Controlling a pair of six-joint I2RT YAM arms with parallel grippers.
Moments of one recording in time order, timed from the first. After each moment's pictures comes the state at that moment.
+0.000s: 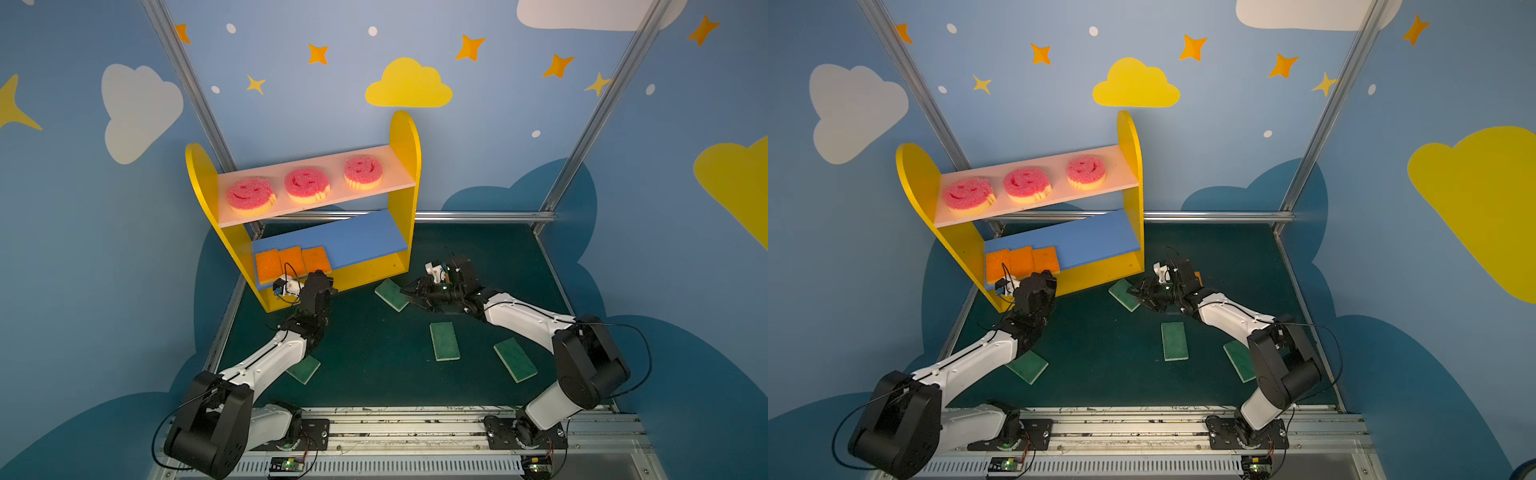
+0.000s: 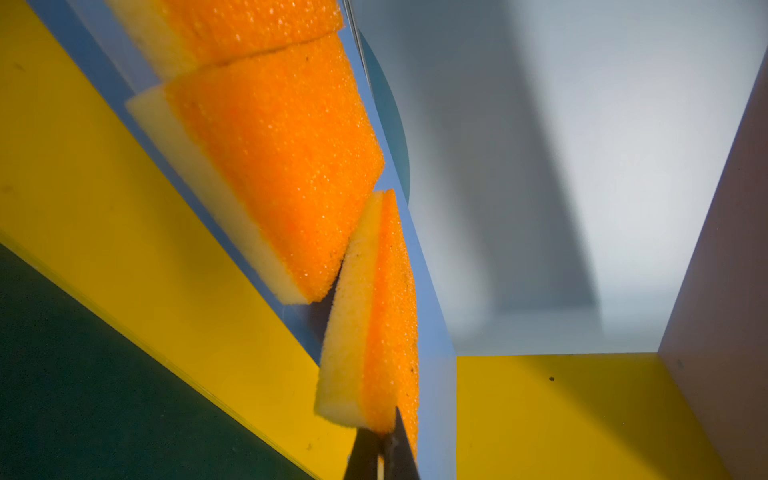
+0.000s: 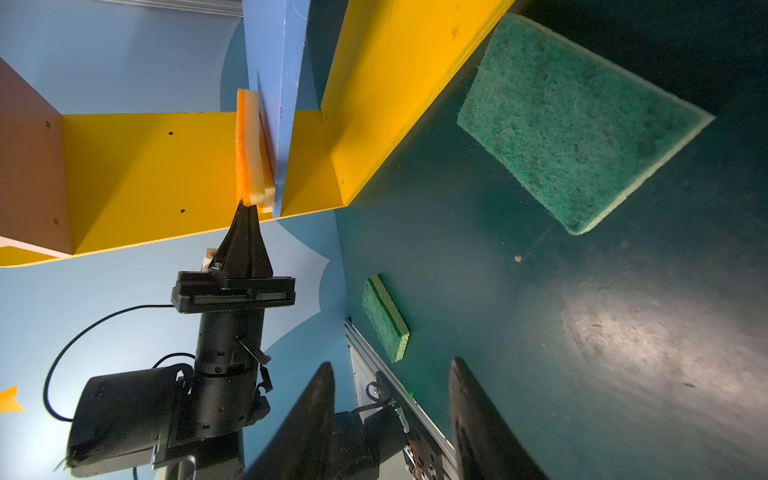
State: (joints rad) left arm -0.33 1.23 0.57 0.34 -0.49 -1.42; right arm 0.59 1.60 0.98 0.03 -0.62 1.13
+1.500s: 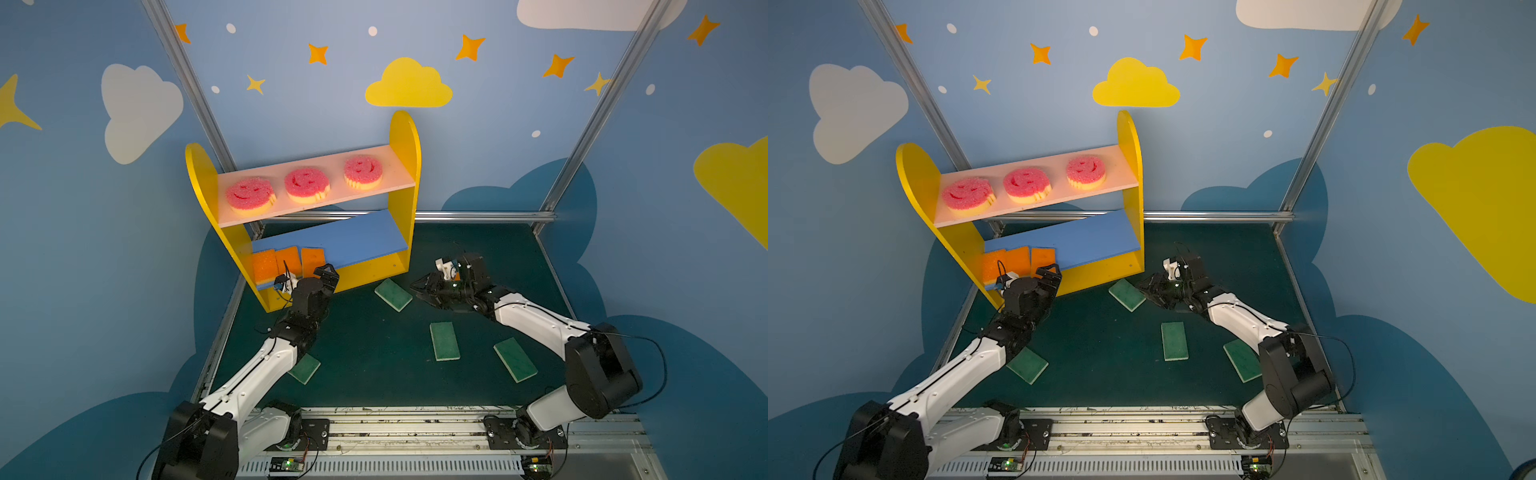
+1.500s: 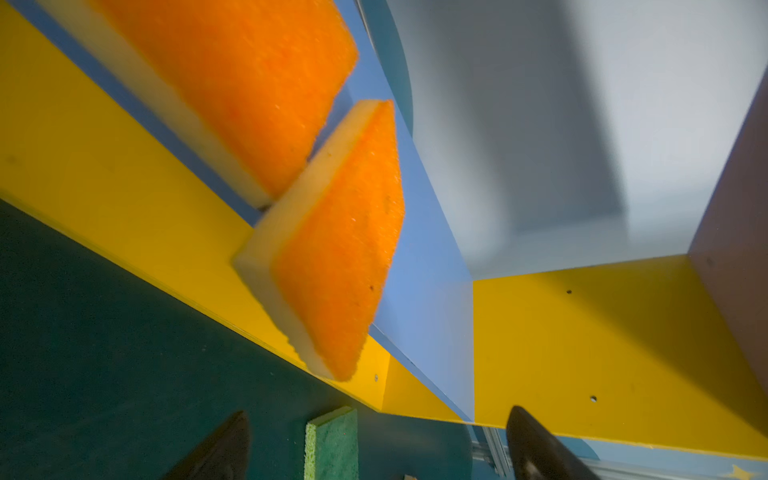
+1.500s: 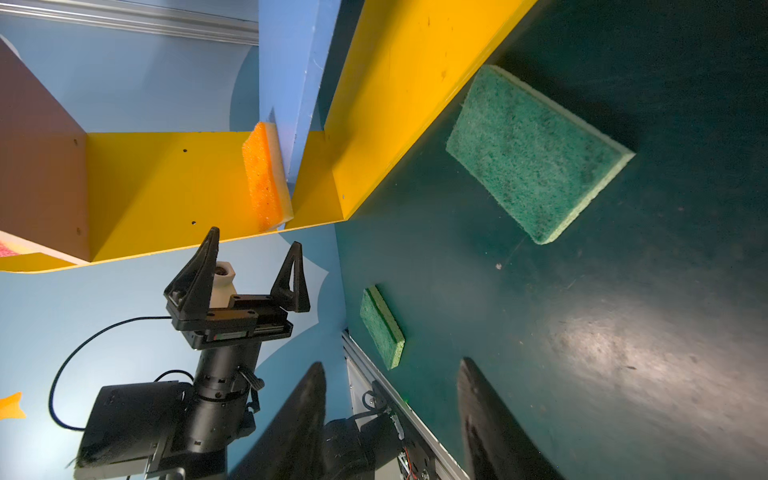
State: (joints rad) left arm -0.32 1.09 0.61 0.10 -0.26 -1.28; right arm 0.51 1.52 0.96 -0.03 -0.62 1.08
